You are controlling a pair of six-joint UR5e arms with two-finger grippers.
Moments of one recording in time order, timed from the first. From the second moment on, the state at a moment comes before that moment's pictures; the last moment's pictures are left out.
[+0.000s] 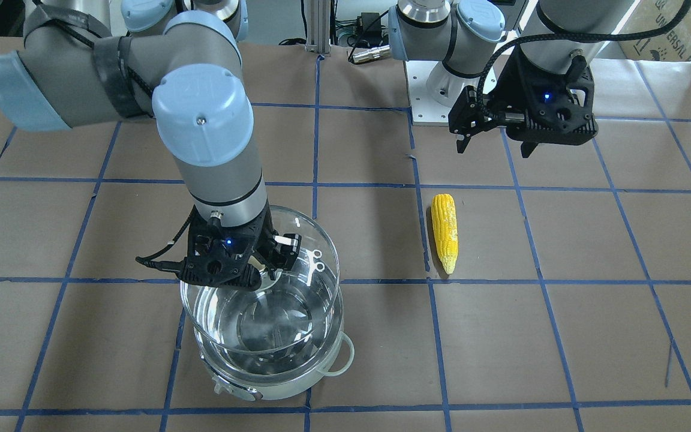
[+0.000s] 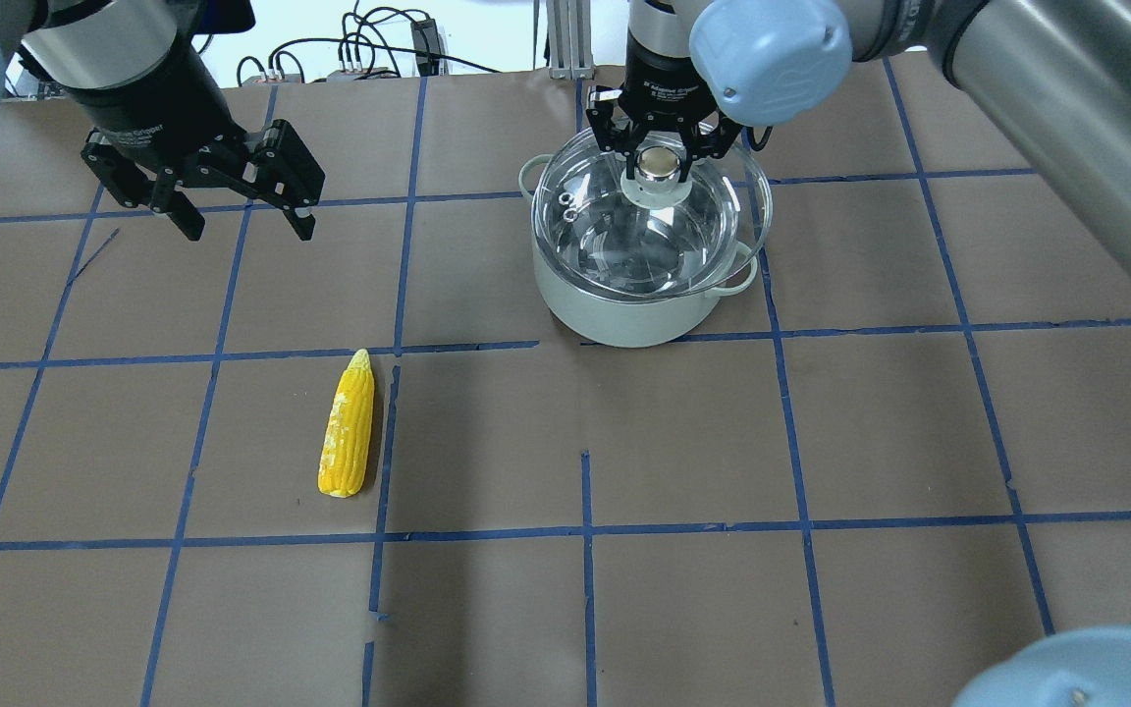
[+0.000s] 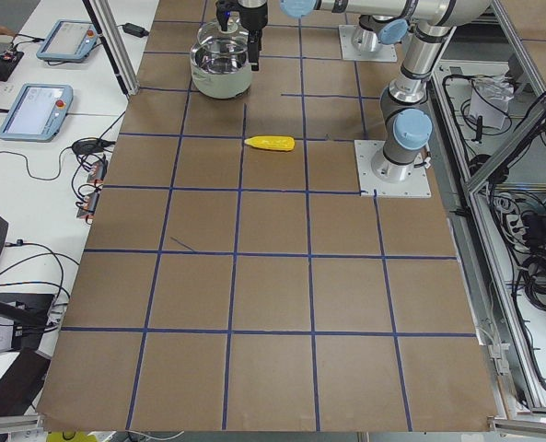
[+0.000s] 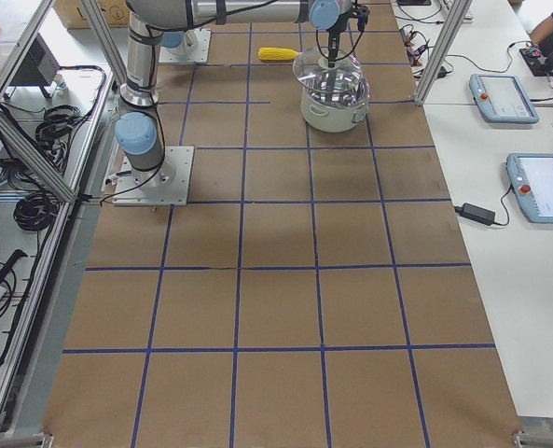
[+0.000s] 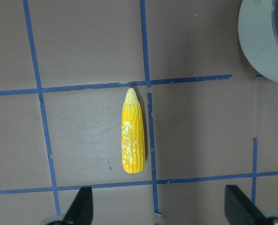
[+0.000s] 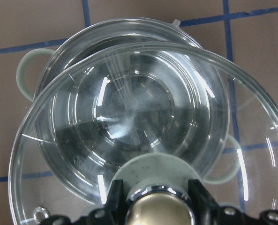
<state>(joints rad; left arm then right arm) -1.55 -1.60 -1.48 -1.68 1.57 0.08 1.80 -1.22 1.28 -1.69 -1.57 0.36</state>
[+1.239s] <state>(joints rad) -1.50 -1.66 -1.92 -1.29 1.57 0.19 1.53 -1.58 1.44 -1.40 -1.57 0.11</state>
